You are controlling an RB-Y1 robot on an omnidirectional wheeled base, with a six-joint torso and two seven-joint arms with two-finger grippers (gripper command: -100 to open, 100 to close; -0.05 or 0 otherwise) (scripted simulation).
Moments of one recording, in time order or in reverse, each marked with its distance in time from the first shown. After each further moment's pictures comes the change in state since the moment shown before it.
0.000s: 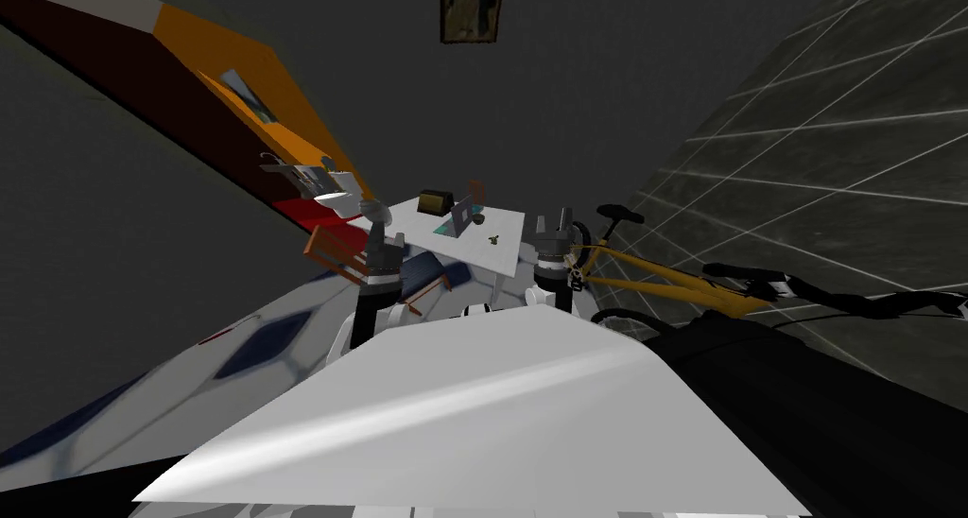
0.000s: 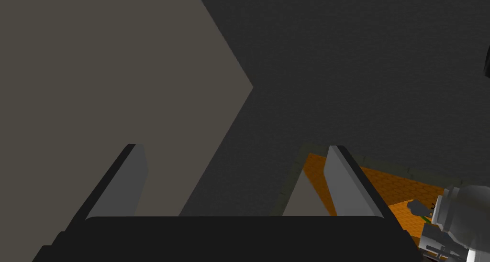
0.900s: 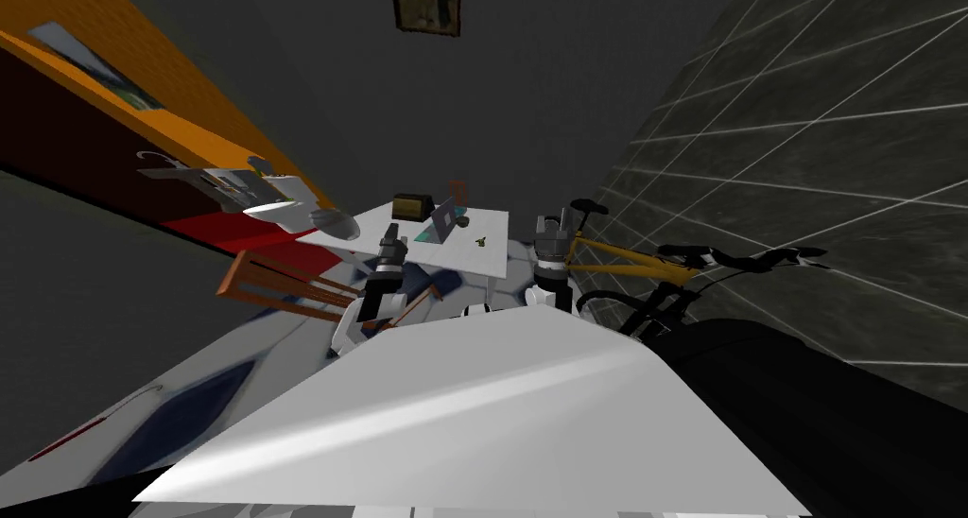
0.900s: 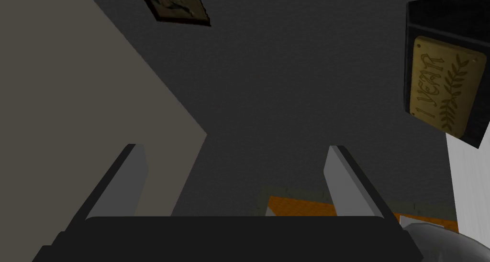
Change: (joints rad) left arm -0.137 0.056 0.058 0.144 -0.044 0.214 -0.014; right arm 0.000 0.000 0.000 0.000 0.000 0.000 0.000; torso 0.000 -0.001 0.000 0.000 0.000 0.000
